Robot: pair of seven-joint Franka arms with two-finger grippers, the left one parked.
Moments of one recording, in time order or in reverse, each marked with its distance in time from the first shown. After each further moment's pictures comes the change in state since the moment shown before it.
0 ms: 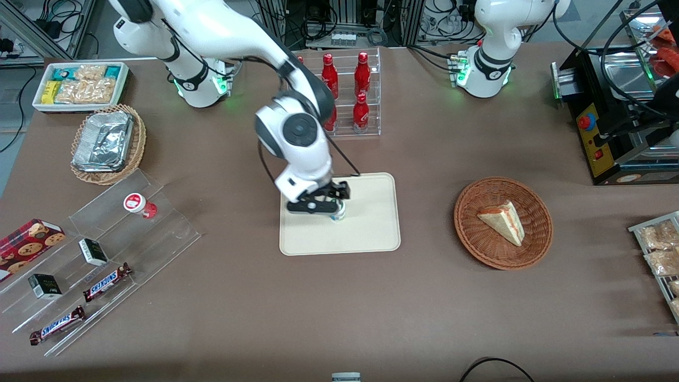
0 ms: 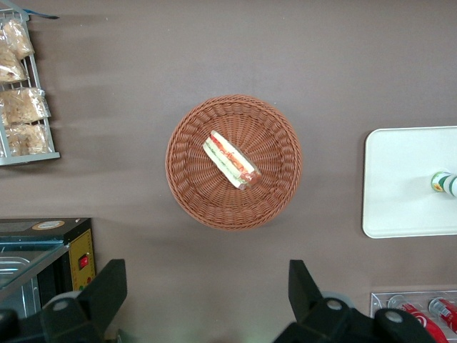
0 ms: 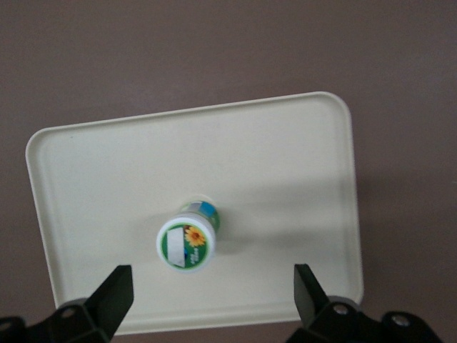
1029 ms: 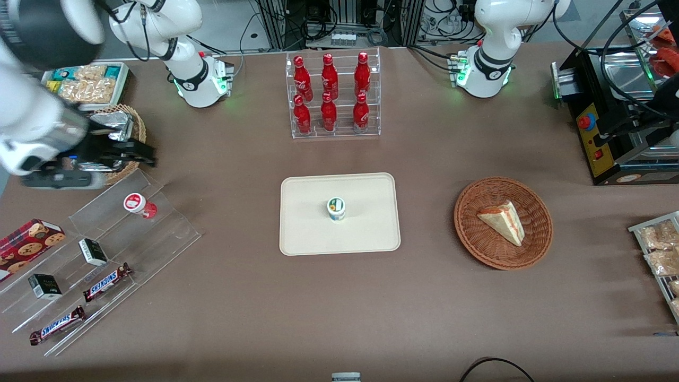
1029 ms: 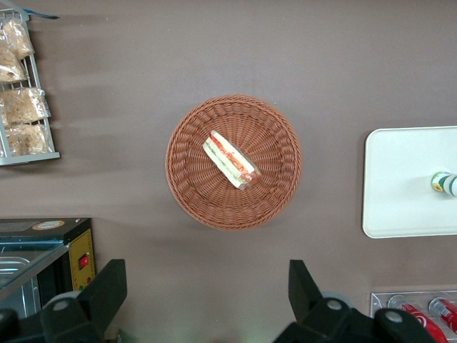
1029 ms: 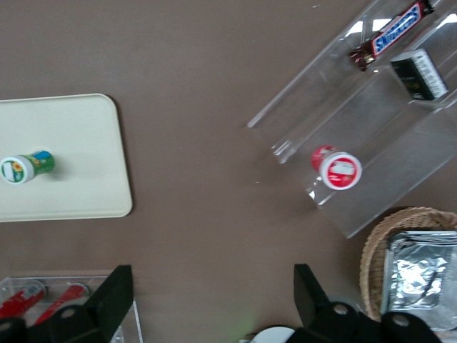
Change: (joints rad) arm -0.599 -0.432 -0.006 -0.004 -0.002 -0.581 -0.665
